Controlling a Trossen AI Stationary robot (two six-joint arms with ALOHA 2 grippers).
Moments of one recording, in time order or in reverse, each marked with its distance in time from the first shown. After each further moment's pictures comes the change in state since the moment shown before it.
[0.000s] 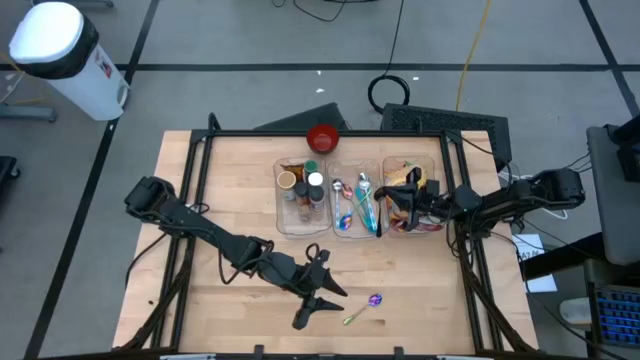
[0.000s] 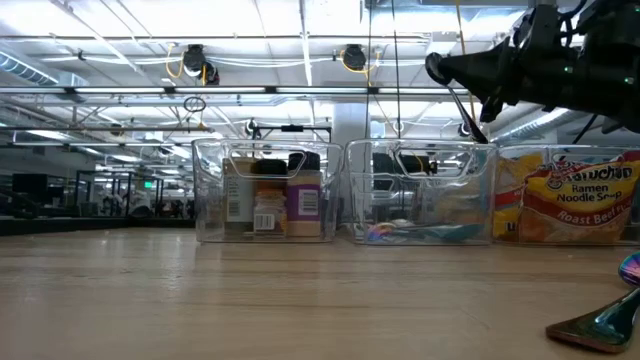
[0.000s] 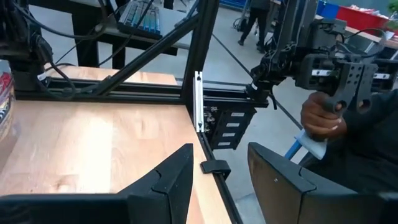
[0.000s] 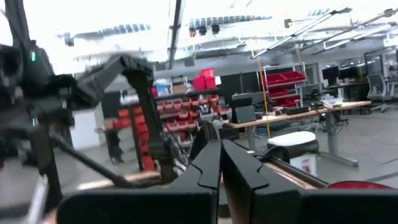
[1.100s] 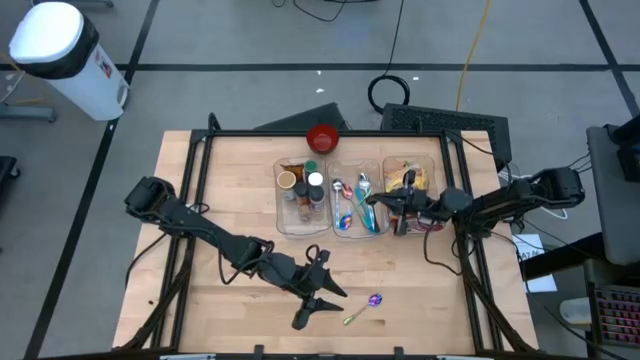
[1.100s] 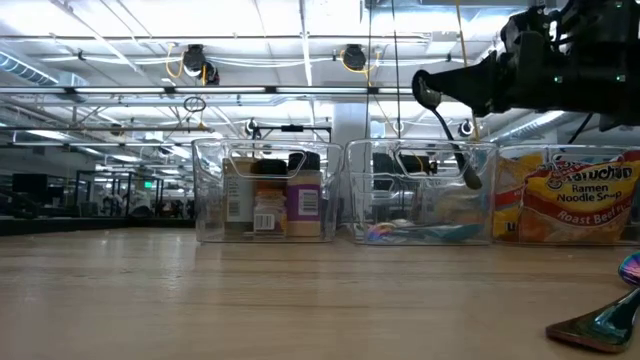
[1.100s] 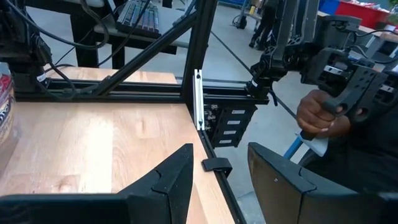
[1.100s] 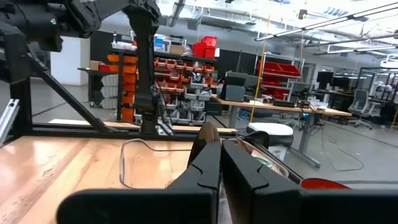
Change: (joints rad) left arm 0.000 0.000 0.000 -0.005 0.001 0.021; right arm 0.043 0.000 0.059 -0.207 0.027 -0.273
